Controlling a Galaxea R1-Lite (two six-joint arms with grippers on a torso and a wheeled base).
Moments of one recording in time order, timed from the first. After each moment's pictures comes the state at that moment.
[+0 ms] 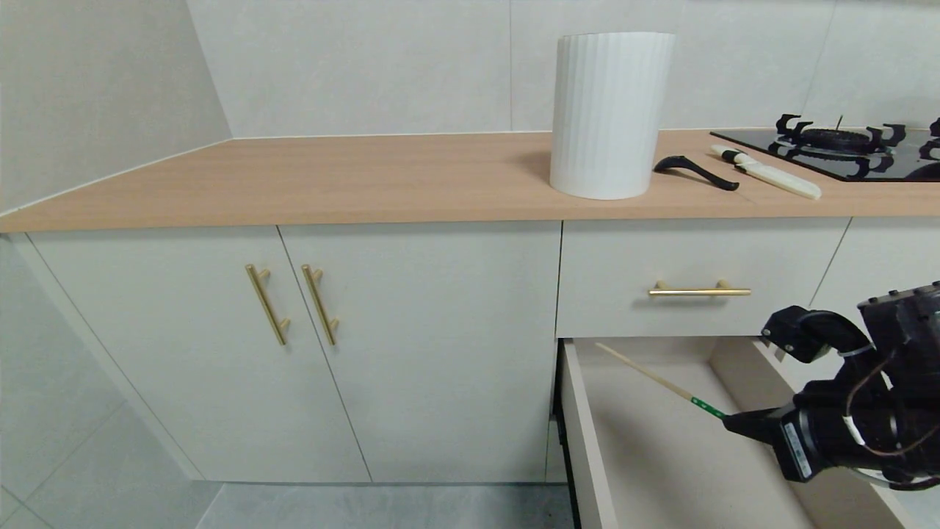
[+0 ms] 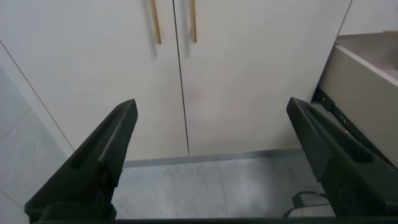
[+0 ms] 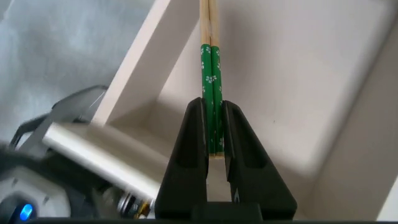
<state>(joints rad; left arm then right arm) 0.00 0.00 0.00 0.01 -0.08 0.02 0.34 1.45 -0.62 -0.09 0.10 -0.03</state>
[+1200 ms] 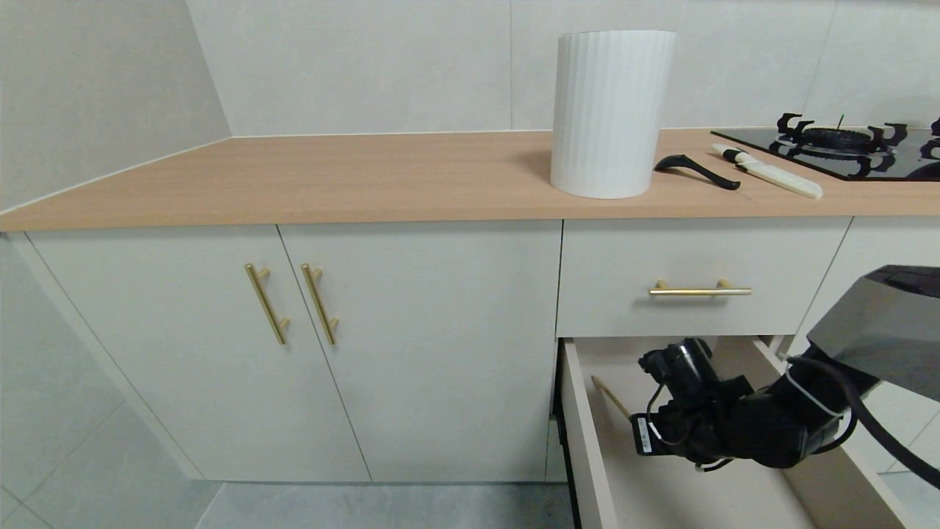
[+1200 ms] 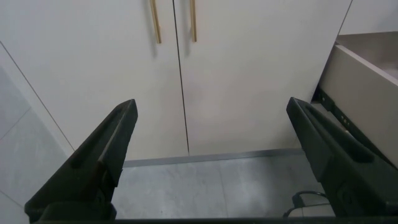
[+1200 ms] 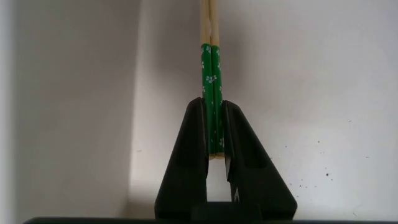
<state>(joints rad) 0.00 0.00 0.00 0.01 -0.08 0.02 0.43 2.17 -0.81 -0.40 -0.14 0.33</state>
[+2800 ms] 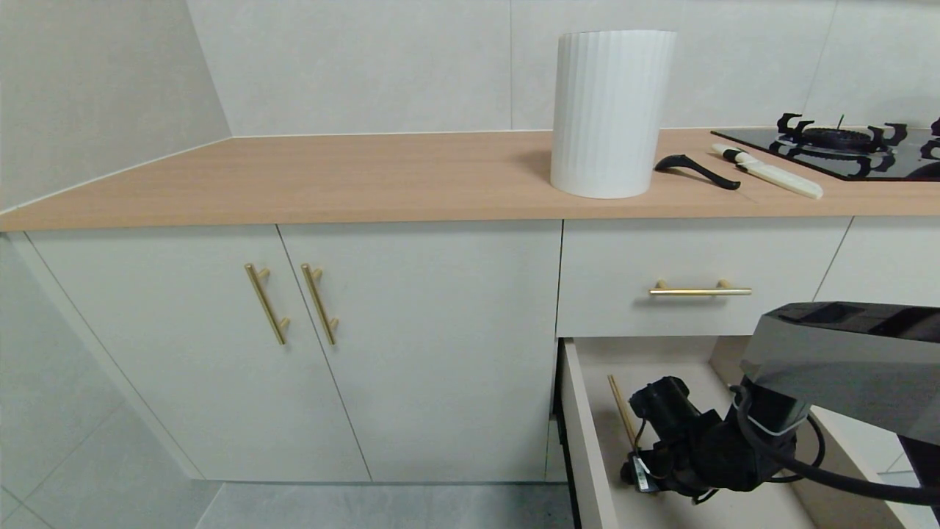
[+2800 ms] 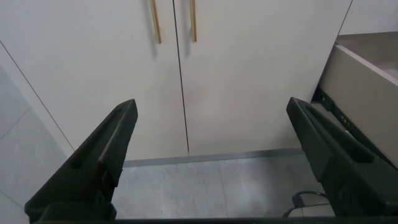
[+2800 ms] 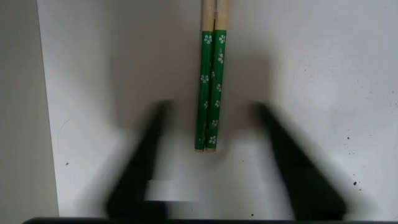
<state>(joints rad) 0.00 0.00 0.00 0.01 -0.07 0.02 0.44 2.37 -0.83 -0.45 -0.19 0.31</state>
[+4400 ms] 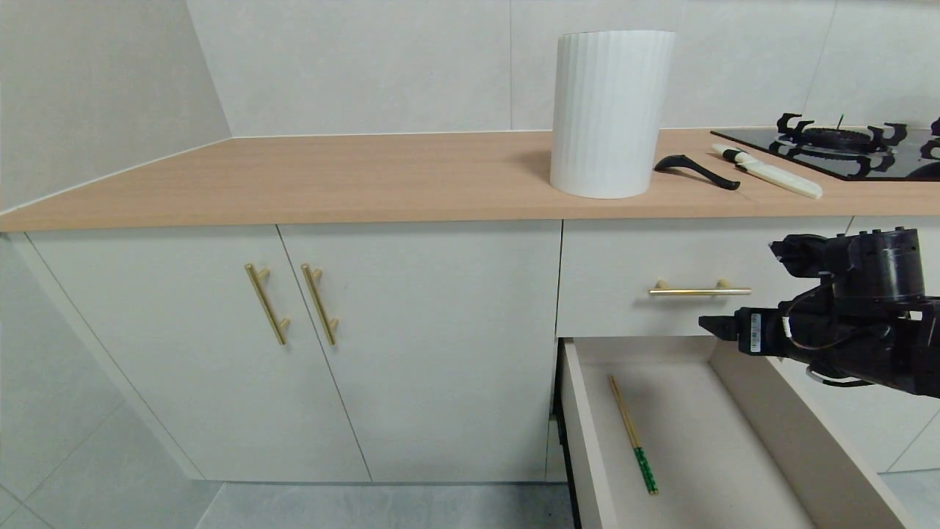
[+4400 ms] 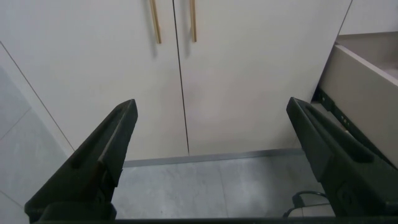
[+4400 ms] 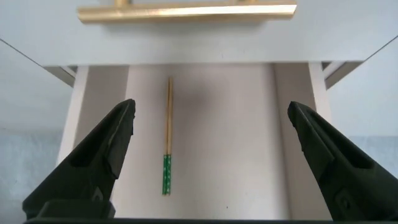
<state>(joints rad) 0.00 0.00 0.00 0.01 -0.08 0.02 0.22 1.65 -0.77 -0.39 -0.18 0.14</state>
